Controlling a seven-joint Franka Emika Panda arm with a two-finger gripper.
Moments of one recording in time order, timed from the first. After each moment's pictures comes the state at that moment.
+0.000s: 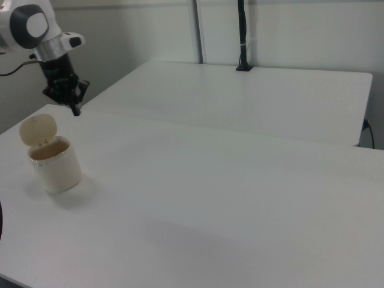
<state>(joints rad) 0.32 0.10 0.01 -1.60 -0.04 1.76 -0.15</state>
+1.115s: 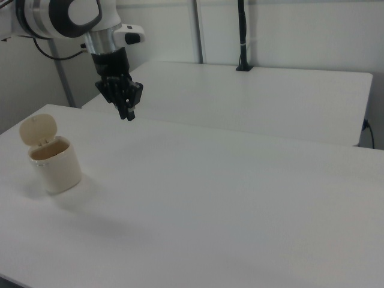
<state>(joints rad) -0.02 0.02 0.00 -1.60 -0.04 1.63 0.01</state>
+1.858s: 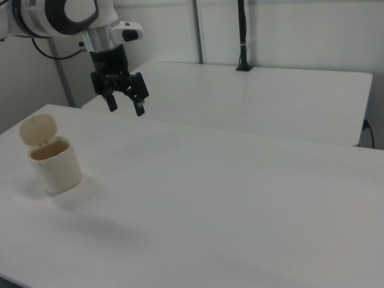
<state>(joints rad) -0.02 0.01 0.00 -1.60 -0.08 1.63 0.03</state>
